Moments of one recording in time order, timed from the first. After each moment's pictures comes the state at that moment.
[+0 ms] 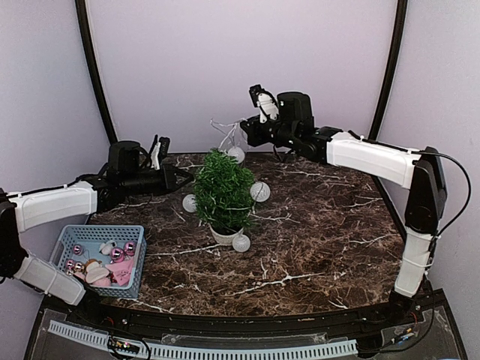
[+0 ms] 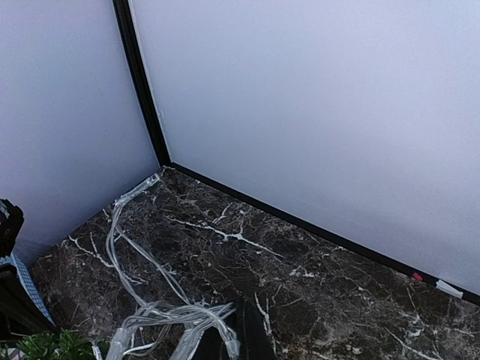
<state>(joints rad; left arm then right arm) -0.47 1.33 0.85 0.10 0.43 -0.59 0.74 1.89 1.68 0.01 -0.02 0.11</state>
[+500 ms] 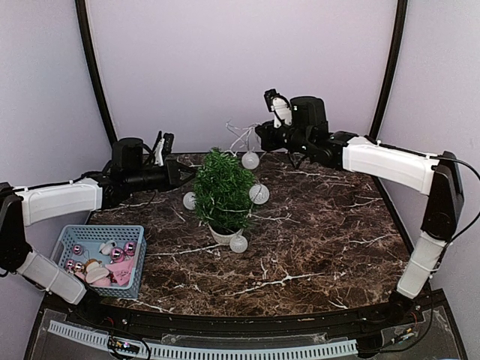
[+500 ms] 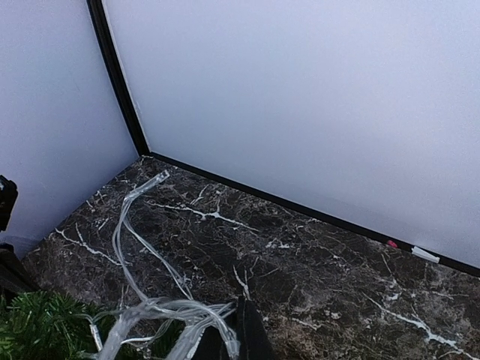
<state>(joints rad) -0.47 1.39 0.88 0.17 0.47 -0.60 0.72 1.76 1.52 -0.01 0.06 0.13</state>
